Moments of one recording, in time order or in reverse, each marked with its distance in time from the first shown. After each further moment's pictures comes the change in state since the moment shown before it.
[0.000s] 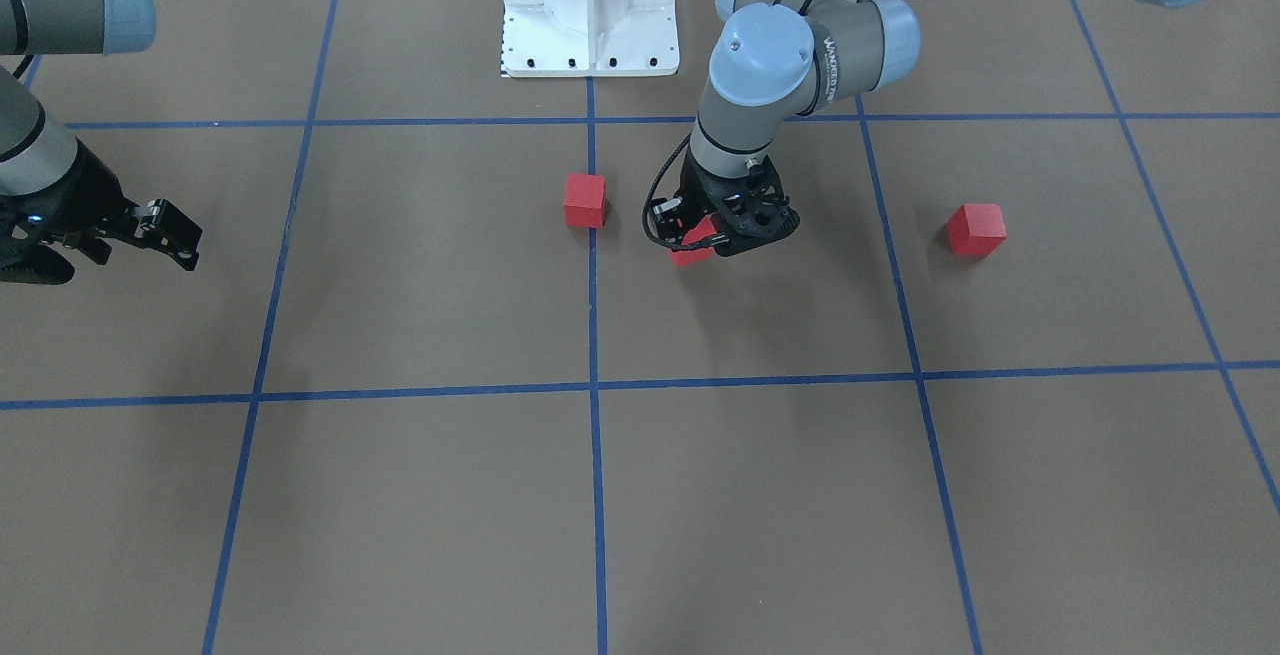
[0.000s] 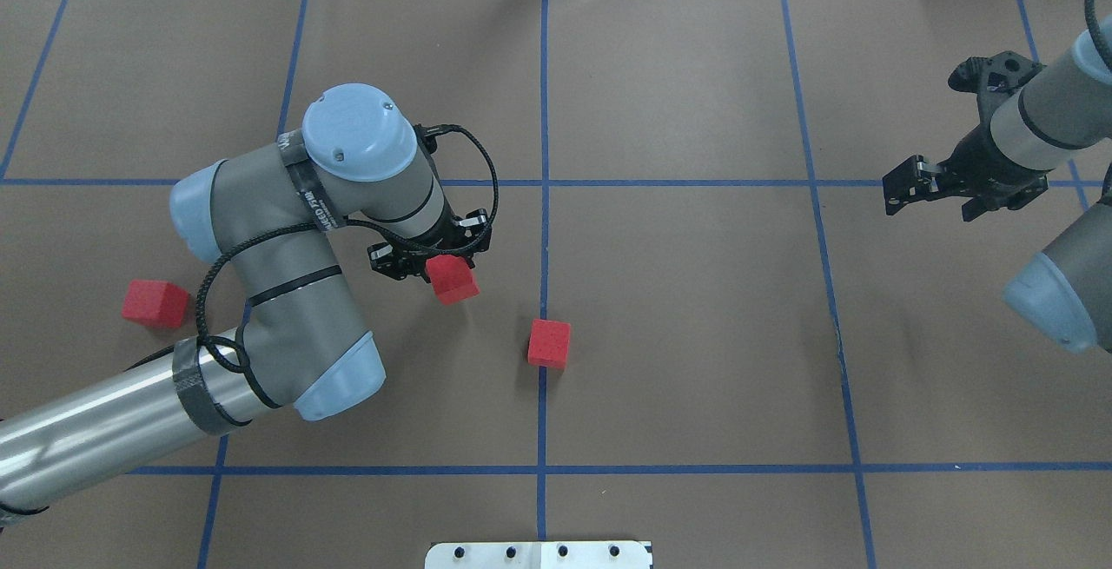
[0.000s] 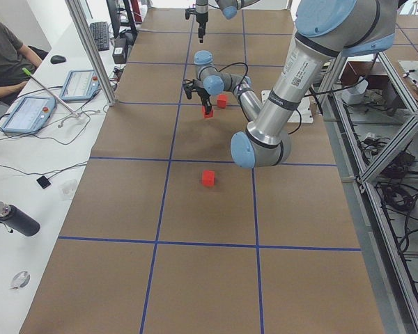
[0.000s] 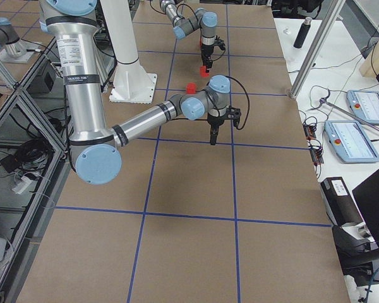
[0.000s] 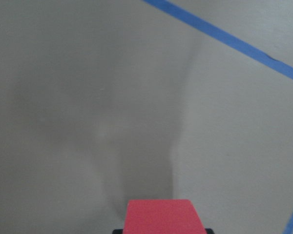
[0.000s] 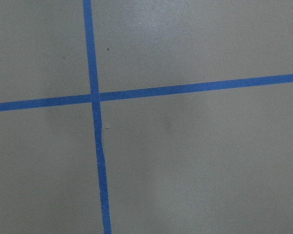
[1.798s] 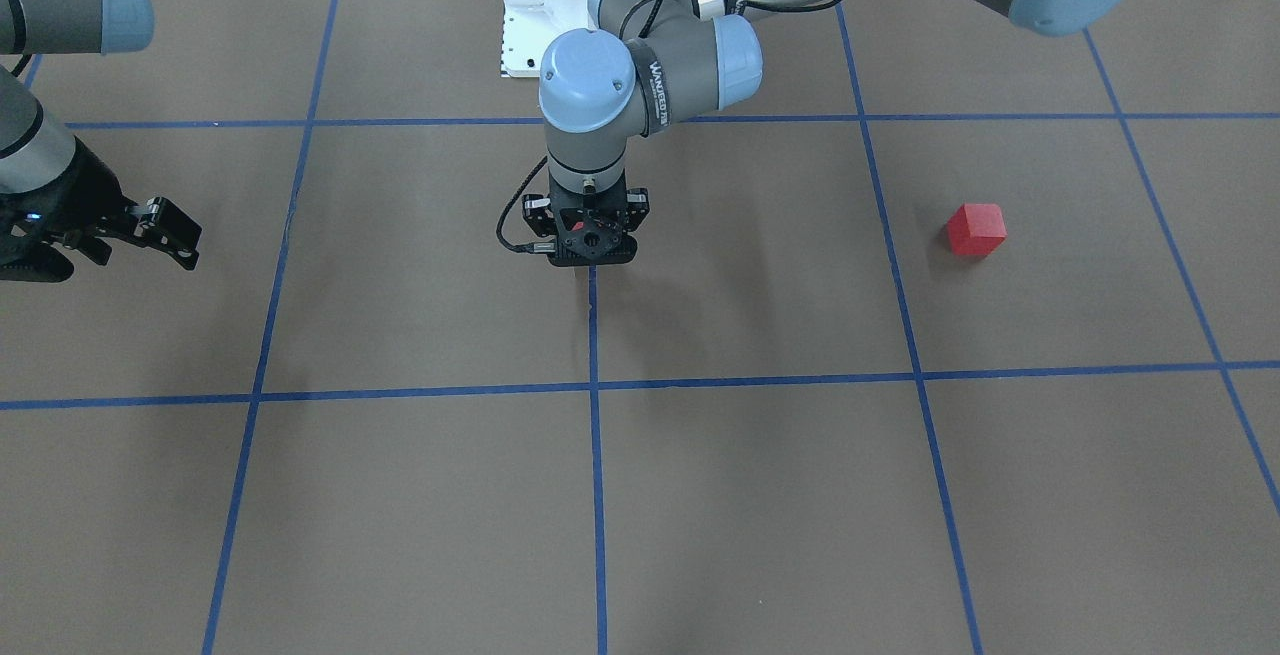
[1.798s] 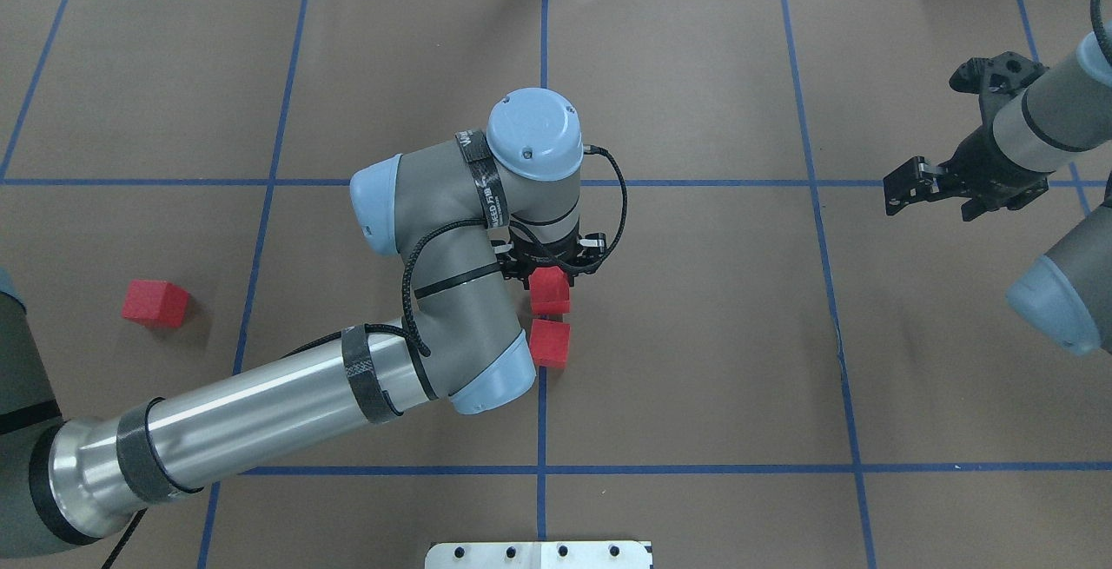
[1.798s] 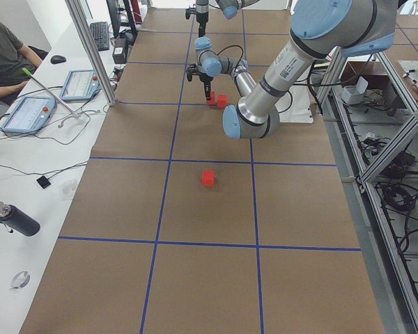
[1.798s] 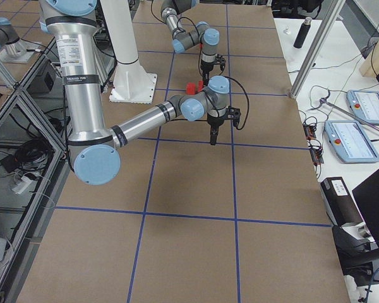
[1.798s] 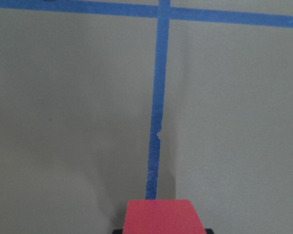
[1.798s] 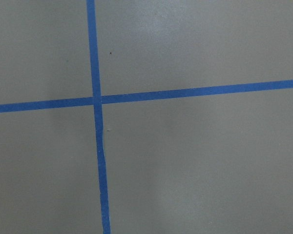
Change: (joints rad) left arm 0.075 -0.256 0.265 0.029 0.003 0.196; right arm -0.001 -0.008 0.001 0.023 0.000 -0.001
